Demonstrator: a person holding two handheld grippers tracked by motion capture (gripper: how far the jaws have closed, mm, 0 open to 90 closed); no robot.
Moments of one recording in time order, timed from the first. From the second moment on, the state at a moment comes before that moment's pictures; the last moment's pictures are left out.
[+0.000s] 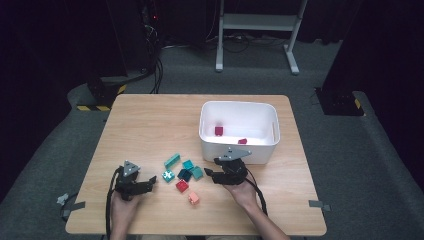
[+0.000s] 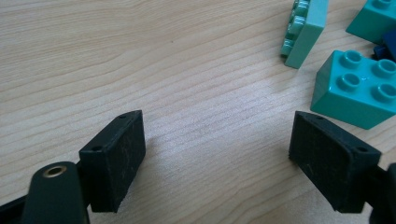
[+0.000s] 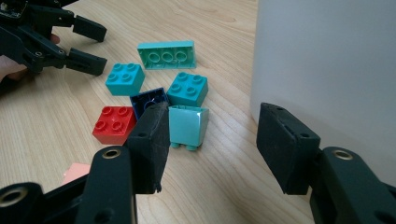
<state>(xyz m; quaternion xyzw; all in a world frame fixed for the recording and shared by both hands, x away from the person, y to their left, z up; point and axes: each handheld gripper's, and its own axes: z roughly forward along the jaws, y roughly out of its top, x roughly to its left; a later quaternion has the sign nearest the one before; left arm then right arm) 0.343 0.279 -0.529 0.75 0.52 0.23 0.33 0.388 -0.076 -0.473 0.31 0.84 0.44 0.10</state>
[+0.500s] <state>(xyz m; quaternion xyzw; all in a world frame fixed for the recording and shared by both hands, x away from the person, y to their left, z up) 0.343 0.279 -0.529 0.75 0.52 0.23 0.33 0.392 -0.063 -0.486 0.31 0.84 0.43 0.09</state>
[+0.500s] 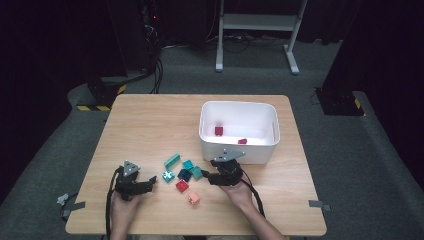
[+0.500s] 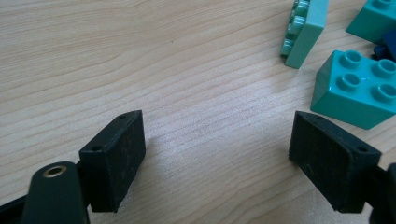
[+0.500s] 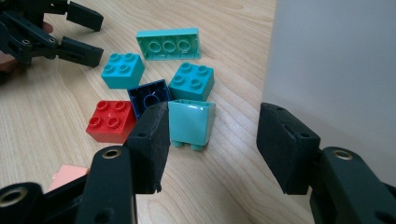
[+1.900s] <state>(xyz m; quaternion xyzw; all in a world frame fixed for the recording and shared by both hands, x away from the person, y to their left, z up) 0.343 0.279 -0.529 0.75 0.52 0.23 0.33 0.404 -0.020 -0.517 0.30 0.87 0.38 0.09</state>
